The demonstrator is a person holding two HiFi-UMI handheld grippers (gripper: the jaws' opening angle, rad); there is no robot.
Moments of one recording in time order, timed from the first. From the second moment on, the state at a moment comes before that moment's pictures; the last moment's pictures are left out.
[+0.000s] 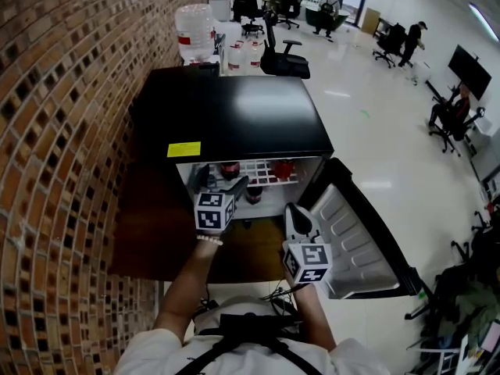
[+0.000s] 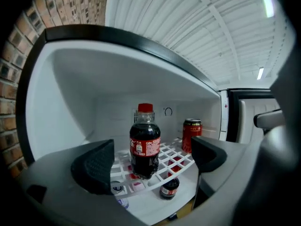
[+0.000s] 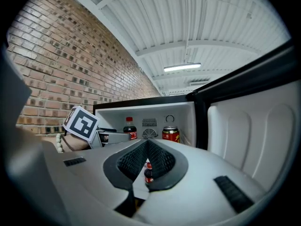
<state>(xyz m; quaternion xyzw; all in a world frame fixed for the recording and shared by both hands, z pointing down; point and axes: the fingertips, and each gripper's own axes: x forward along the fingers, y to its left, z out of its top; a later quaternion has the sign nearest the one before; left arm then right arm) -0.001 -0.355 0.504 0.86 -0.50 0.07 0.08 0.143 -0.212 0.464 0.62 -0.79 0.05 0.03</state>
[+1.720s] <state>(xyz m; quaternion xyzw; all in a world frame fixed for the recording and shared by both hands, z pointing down) 0.015 -0.406 0.513 0.87 -0.49 0.09 0.09 0.154 -0.221 0.454 0.62 -0.78 0.04 0.02</state>
